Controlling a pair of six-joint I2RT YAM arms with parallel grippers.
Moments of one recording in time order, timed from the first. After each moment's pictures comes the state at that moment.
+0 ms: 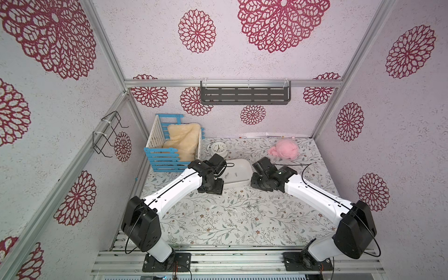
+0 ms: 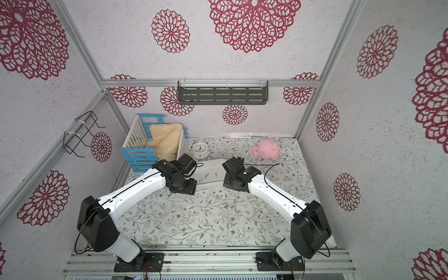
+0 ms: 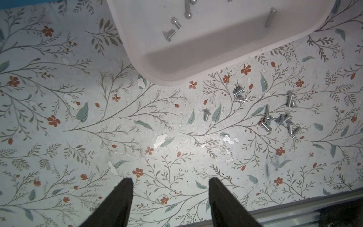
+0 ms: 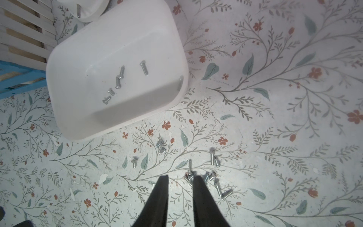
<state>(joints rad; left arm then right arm) -0.66 1.62 1.38 -1.07 -0.06 -0.51 0.63 1.49 1.21 -0.79 0.14 0.81</state>
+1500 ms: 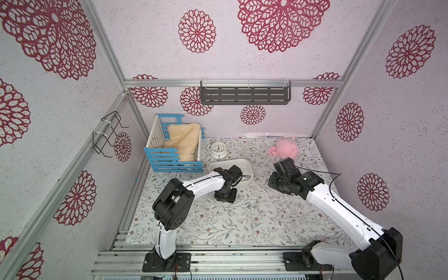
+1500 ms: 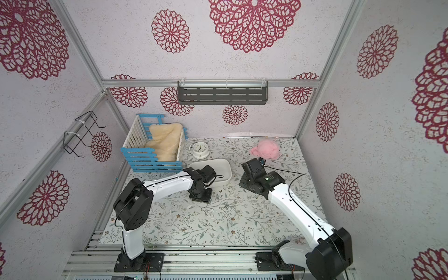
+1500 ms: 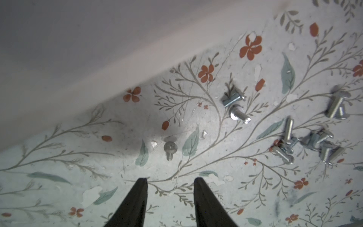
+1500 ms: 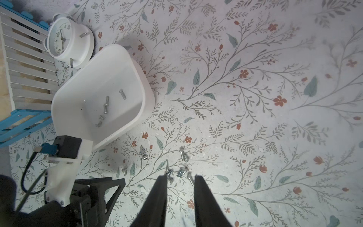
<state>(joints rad) -0.76 1.96 1.38 -0.87 0.05 -0.54 0.49 1.25 1.13 -0.87 0.16 0.84</state>
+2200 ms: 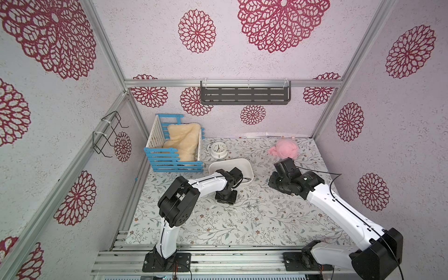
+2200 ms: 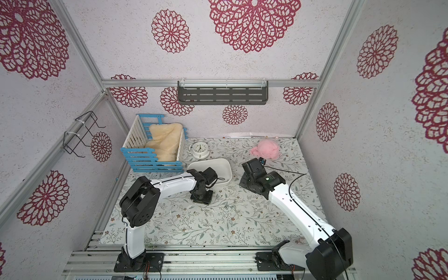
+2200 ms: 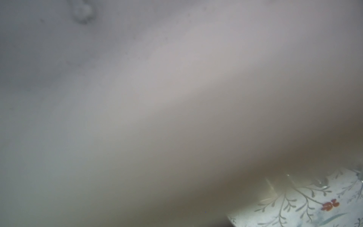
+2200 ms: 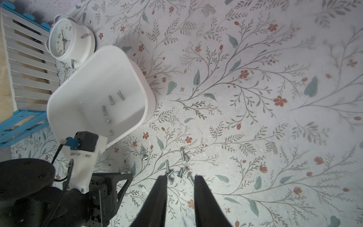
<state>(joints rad) -0.76 2.02 1.39 -0.85 0.04 -0.52 0.49 1.25 1.13 -0.87 0.16 0.84</state>
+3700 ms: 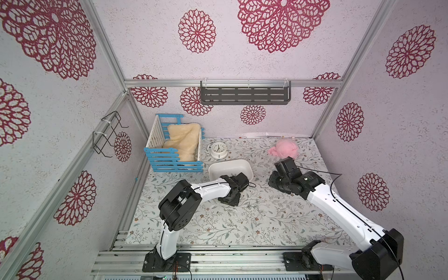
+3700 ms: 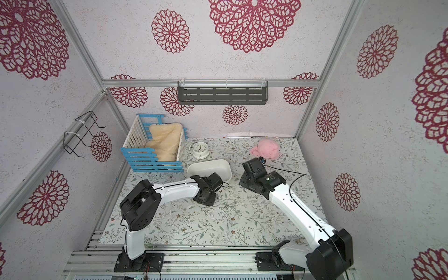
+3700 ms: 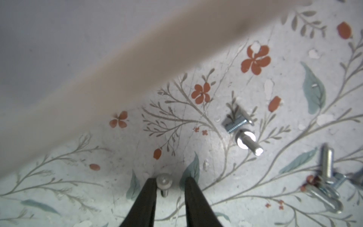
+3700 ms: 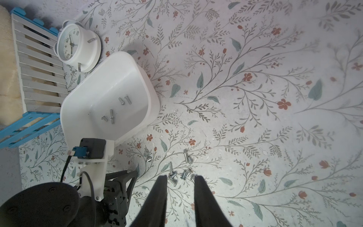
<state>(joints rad) -0.84 1.99 1.33 -0.74 -0.15 -0.55 0.49 1.24 1.13 -0.85 0.16 0.84</state>
